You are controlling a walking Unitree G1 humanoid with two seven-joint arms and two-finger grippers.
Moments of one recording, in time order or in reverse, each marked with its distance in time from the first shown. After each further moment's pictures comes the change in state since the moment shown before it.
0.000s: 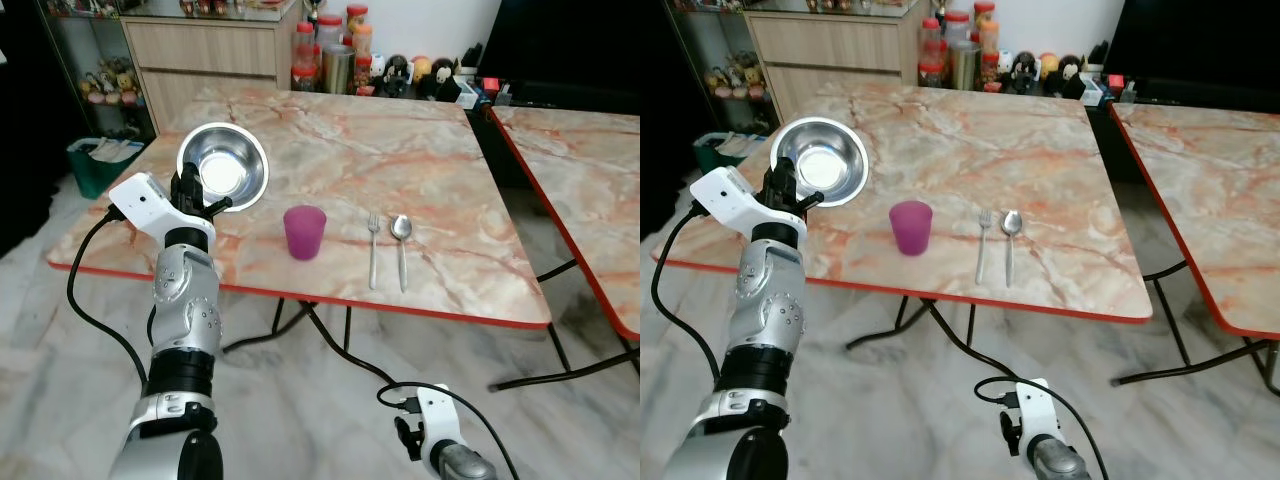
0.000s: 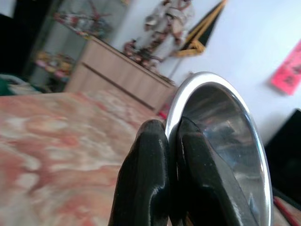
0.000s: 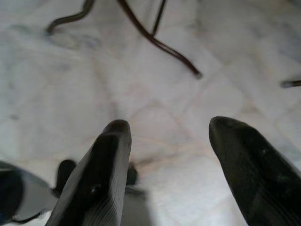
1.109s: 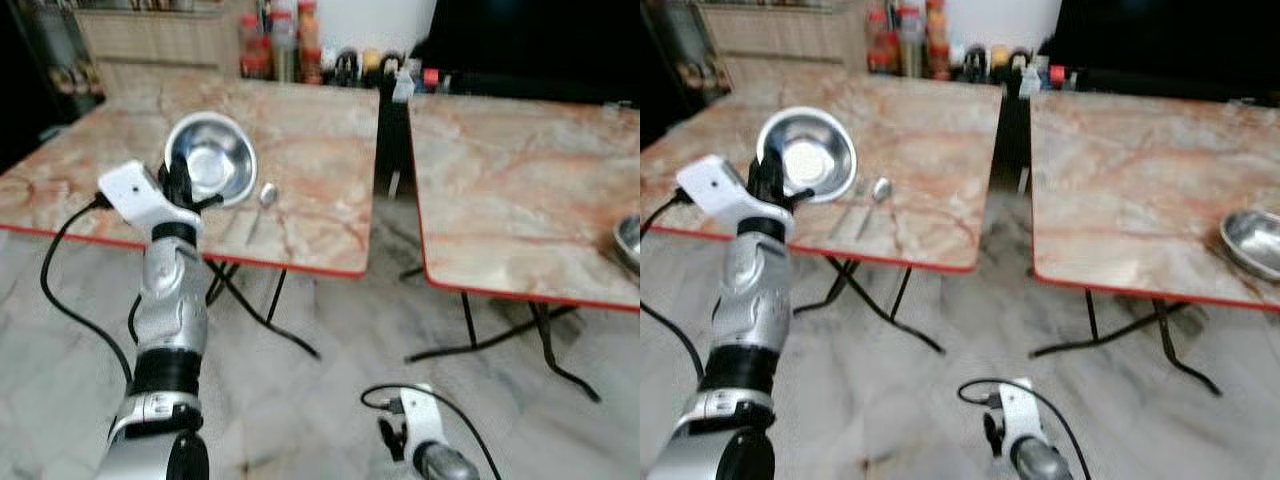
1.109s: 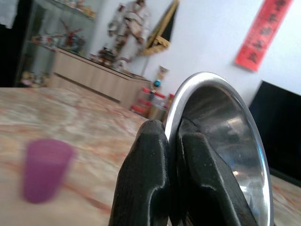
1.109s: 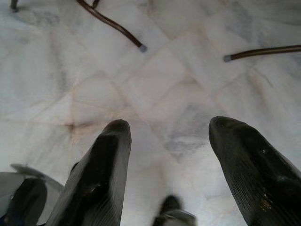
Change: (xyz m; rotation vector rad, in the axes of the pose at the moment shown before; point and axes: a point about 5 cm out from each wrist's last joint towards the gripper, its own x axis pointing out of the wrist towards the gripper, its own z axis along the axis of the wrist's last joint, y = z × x) left arm 0.003 -0.017 0.009 0.101 -0.031 -0.067; right arm 0.001 0.008 0.003 -0.012 -0.015 0.005
